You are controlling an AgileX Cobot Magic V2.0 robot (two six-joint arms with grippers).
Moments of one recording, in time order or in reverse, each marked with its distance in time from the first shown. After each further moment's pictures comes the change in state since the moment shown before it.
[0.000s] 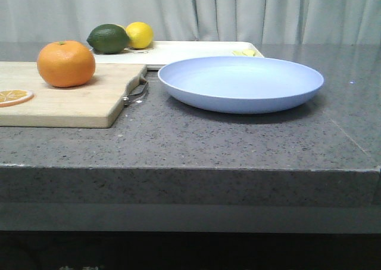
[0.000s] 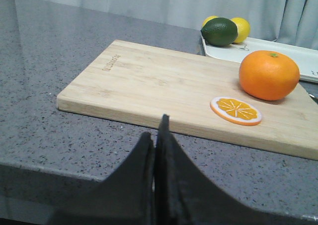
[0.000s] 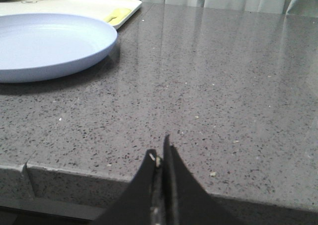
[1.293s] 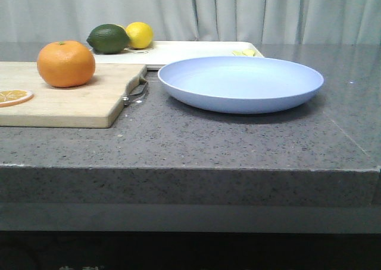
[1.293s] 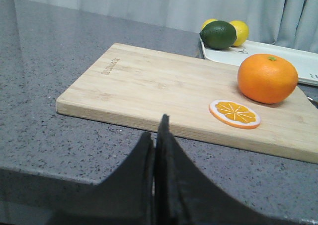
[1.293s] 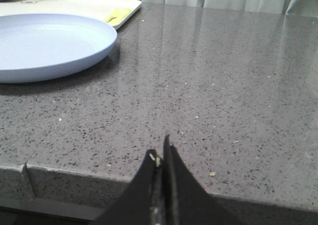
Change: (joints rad) left arm 0.000 0.000 0.000 0.000 -0.015 0.000; right arm 0.000 0.000 0.000 0.000 0.000 0.000
